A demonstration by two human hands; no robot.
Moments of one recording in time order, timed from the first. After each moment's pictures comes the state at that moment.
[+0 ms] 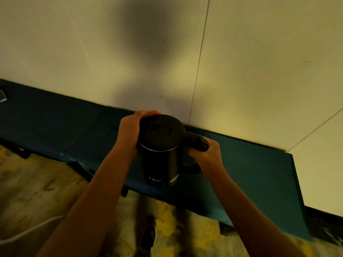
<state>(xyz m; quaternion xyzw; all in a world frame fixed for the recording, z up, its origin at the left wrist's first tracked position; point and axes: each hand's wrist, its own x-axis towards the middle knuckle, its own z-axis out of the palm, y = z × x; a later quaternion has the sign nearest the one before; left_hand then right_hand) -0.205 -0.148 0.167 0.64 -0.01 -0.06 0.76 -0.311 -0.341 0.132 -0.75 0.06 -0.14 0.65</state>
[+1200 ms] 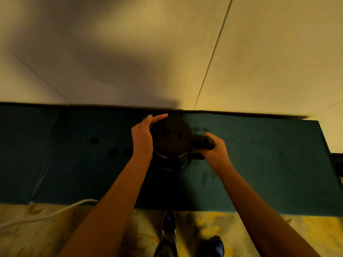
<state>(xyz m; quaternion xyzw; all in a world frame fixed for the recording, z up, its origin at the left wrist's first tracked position) 0.007 -0.165 -0.006 0.65 -0.03 -0.18 0.73 -0.127 -0.341 -0.027 -0.80 0.28 -0.10 0.53</state>
